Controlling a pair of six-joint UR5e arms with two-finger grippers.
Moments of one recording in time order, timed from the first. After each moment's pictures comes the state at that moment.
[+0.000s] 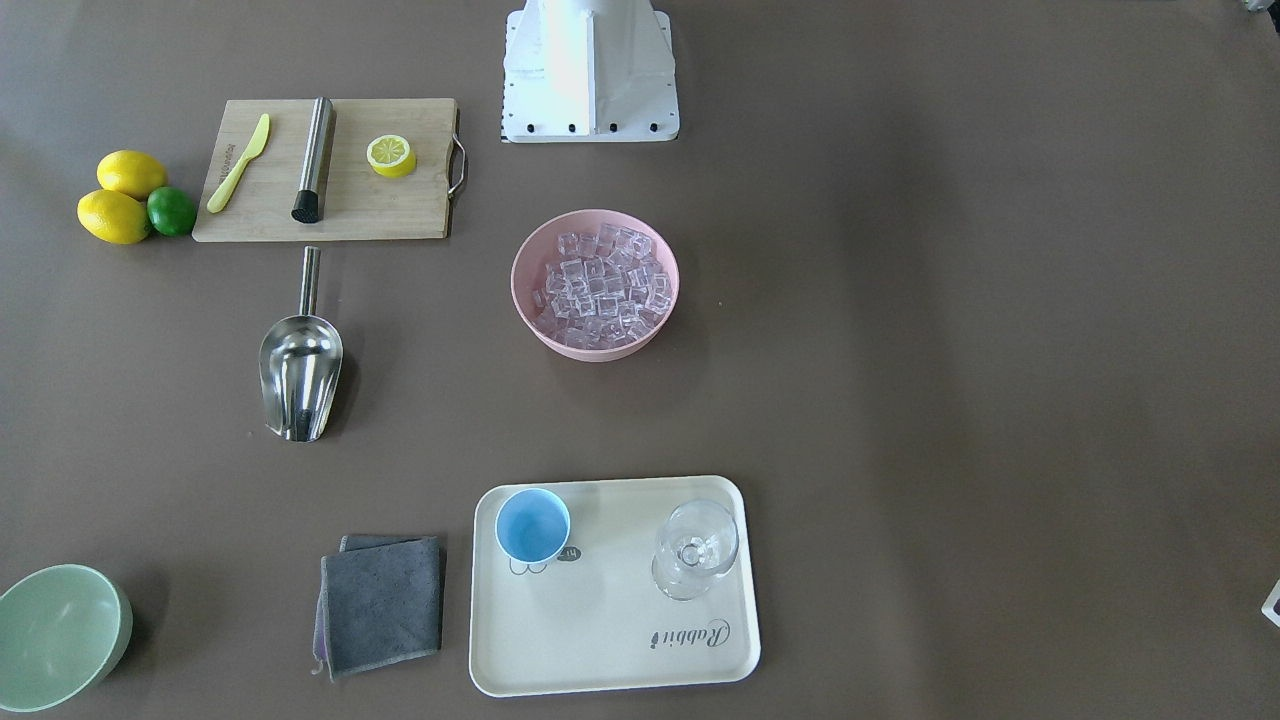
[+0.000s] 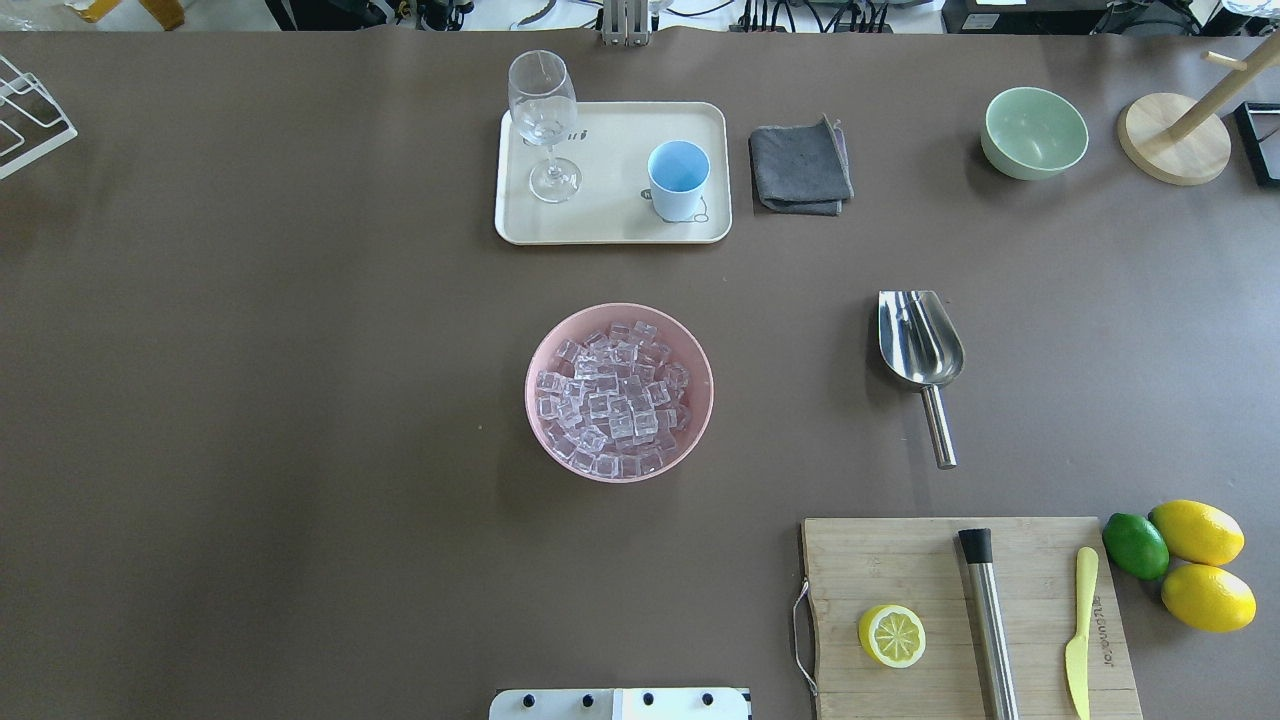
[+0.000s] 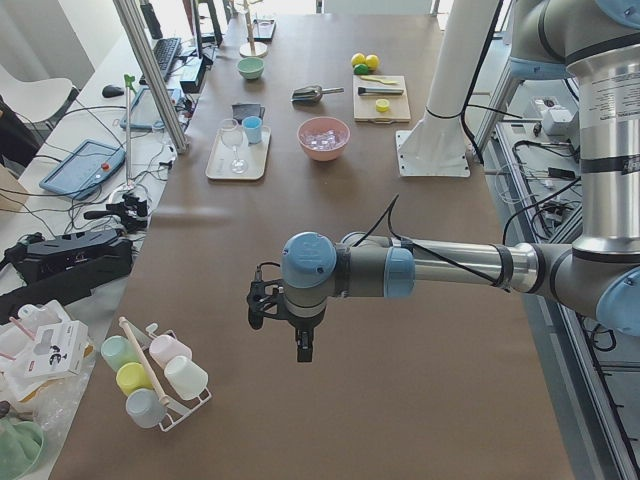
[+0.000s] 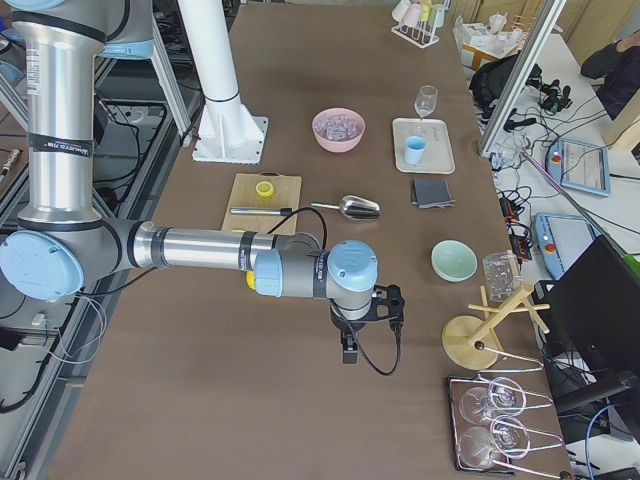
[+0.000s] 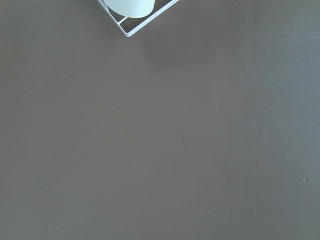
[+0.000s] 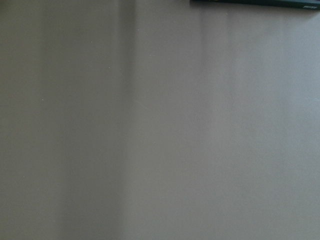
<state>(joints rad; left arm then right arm) -1.68 -1.41 -1.80 -1.52 -2.39 -0.01 1.62 -1.66 1.65 -1.54 2.33 -0.06</state>
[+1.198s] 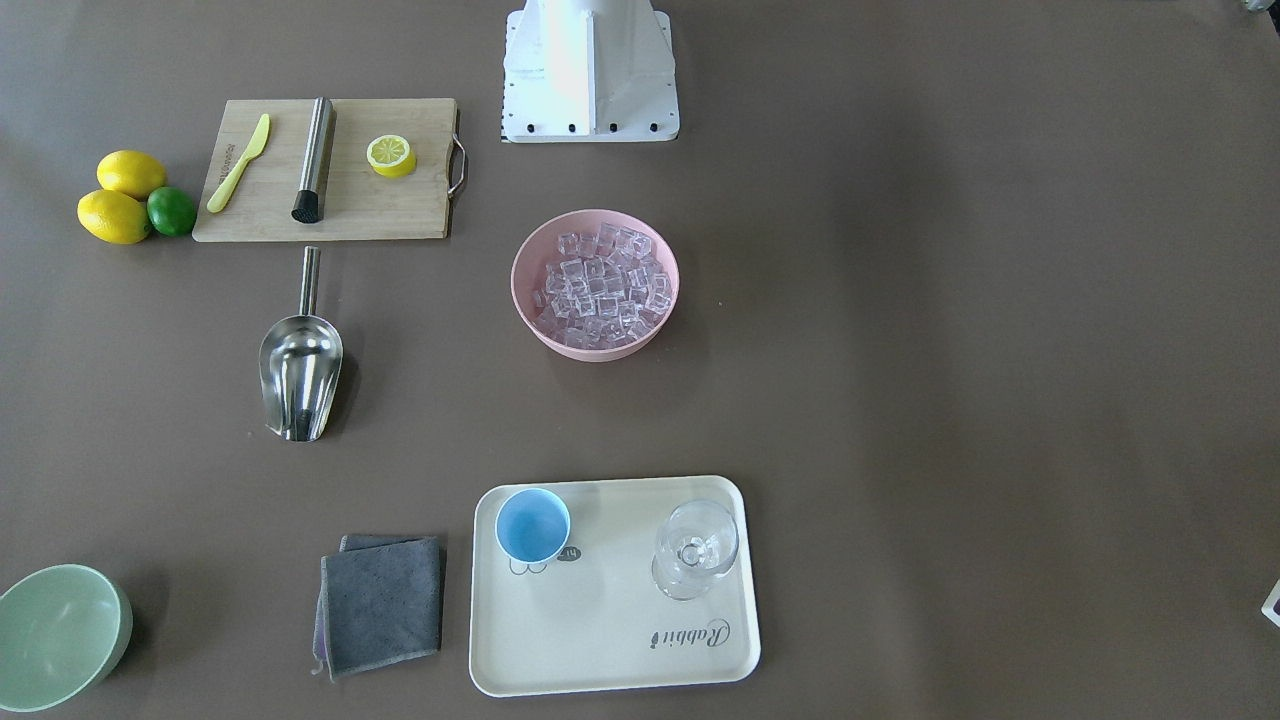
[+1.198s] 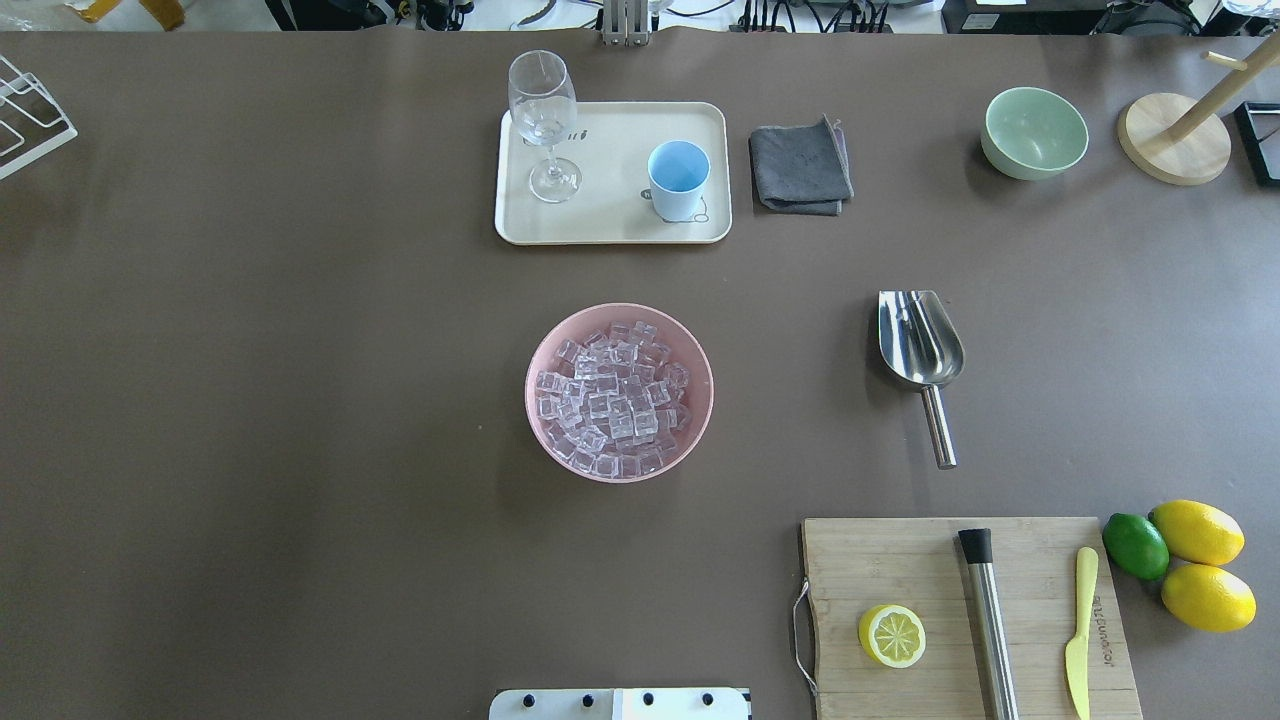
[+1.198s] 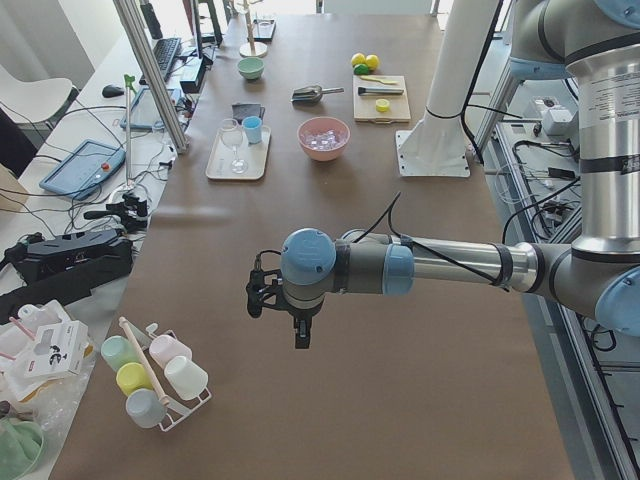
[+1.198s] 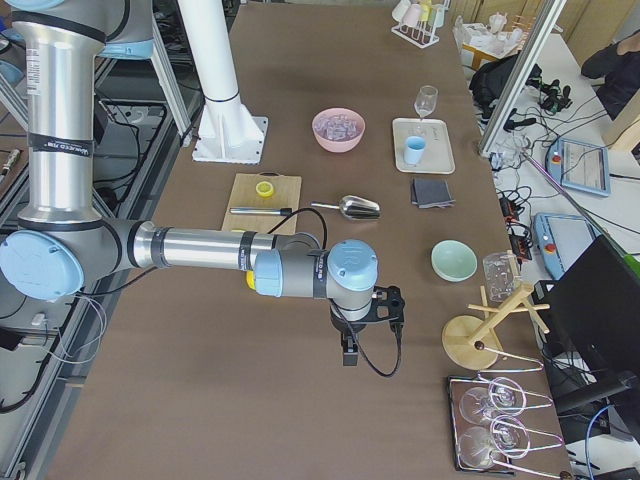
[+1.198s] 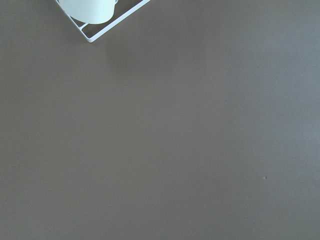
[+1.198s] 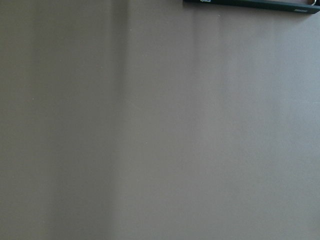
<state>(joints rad) -1.68 -1.42 -1.81 -1.53 -2.49 -0.01 1.62 -1.66 1.65 -1.54 2.30 -0.07</state>
